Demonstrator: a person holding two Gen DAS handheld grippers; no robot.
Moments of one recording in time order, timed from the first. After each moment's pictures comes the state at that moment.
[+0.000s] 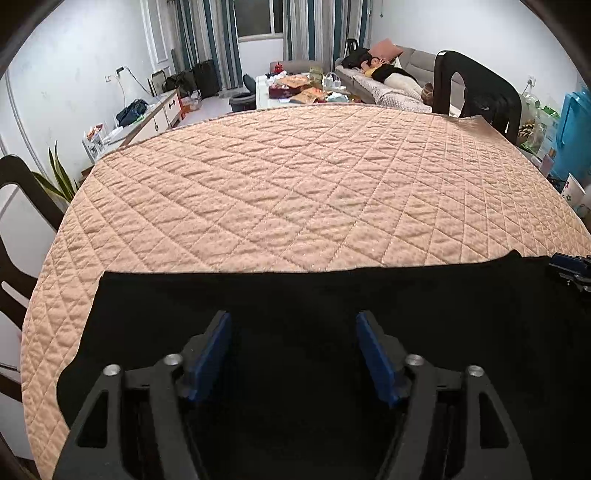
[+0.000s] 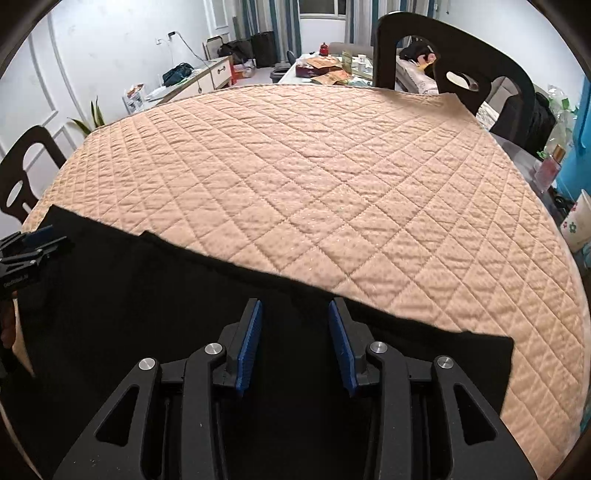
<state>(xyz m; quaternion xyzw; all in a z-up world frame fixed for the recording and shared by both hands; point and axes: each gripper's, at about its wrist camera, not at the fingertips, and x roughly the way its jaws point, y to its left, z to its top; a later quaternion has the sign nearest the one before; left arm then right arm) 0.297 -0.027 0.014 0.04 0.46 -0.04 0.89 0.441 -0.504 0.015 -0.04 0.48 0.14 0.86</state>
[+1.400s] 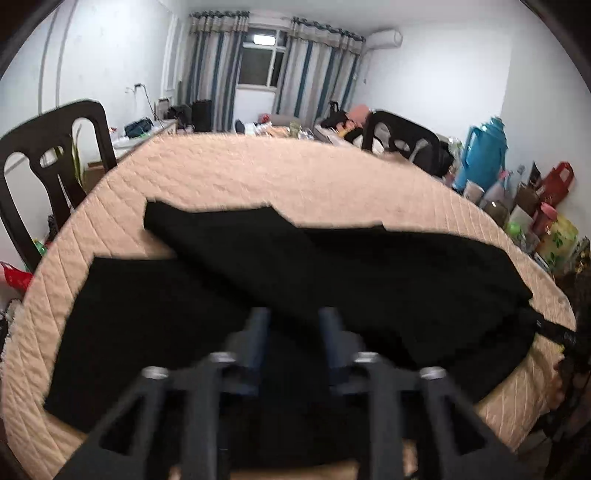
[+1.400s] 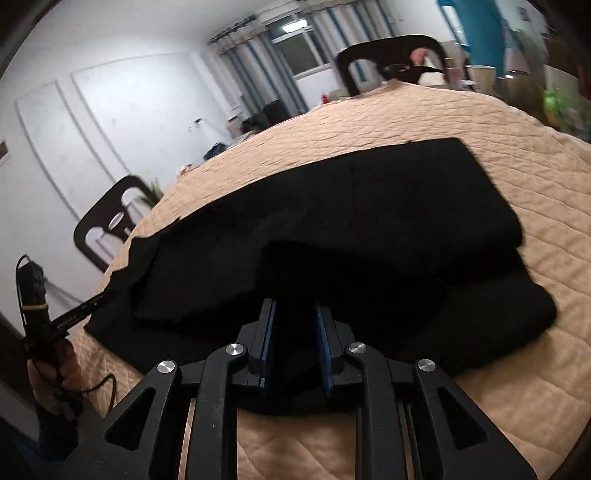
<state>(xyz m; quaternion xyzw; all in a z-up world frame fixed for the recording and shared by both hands) -0.007 0.012 0.048 -0.06 0.34 -0.09 0.93 0.139 -0.586 0.012 0.17 0.37 0.18 0.89</state>
